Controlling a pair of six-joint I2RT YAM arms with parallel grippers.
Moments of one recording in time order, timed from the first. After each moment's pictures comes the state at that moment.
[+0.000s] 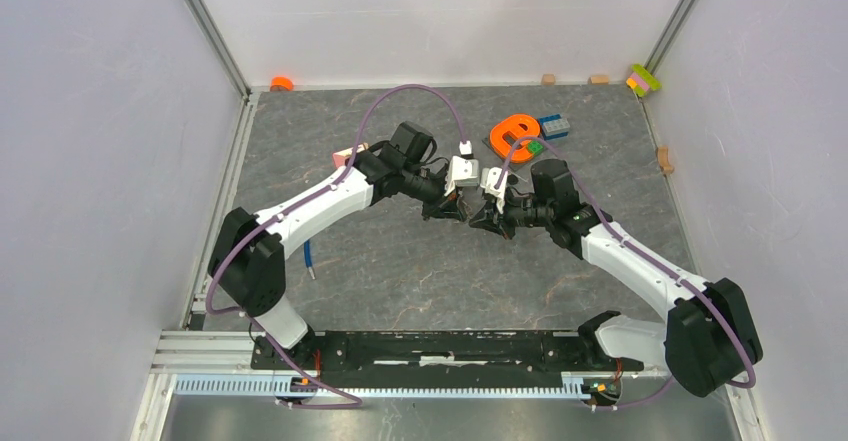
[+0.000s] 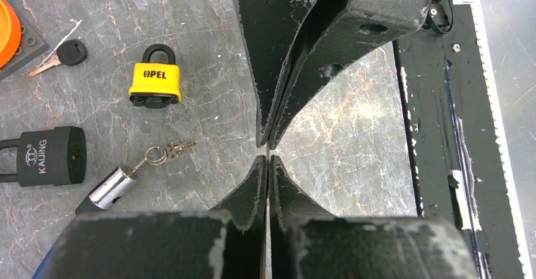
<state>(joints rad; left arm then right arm) -0.70 1.64 1.30 -0.49 0.81 0.58 0.47 1.20 0.71 -0.09 -0.77 -0.47</state>
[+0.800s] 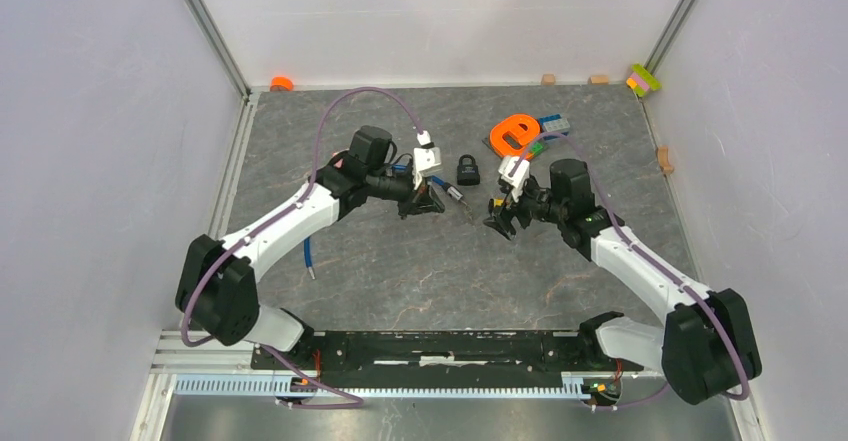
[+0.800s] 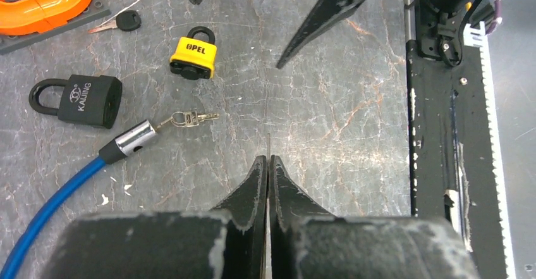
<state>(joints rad) -0.58 1.47 1.09 -0.28 0.83 0.43 0.36 1.15 0.65 -0.02 -0.62 -0.43</state>
